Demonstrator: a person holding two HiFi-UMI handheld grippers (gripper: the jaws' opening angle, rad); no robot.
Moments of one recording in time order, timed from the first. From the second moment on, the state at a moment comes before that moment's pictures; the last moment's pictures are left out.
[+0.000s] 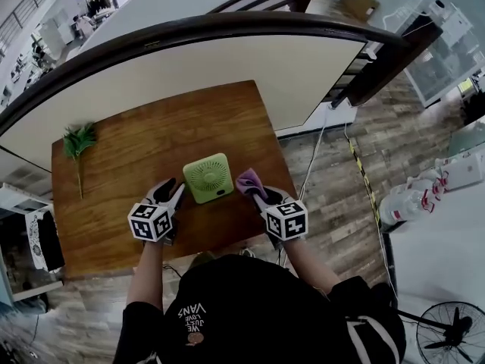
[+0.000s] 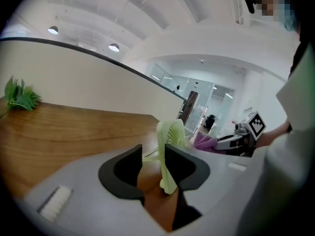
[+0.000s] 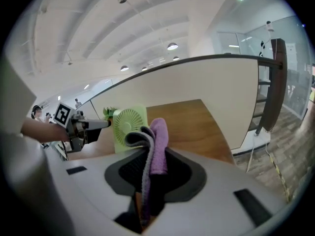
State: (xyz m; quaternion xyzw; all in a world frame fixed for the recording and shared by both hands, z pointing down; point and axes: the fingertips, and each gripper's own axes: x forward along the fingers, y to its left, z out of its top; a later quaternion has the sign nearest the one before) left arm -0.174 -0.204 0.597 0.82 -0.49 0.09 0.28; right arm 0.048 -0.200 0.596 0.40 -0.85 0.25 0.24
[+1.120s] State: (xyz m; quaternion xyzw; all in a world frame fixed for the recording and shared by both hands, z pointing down) left arm -0.122 -0.079 0.517 0.75 -0.64 0.02 0.18; right arm 0.059 -0.138 0.513 0.31 -0.92 0.23 0.12
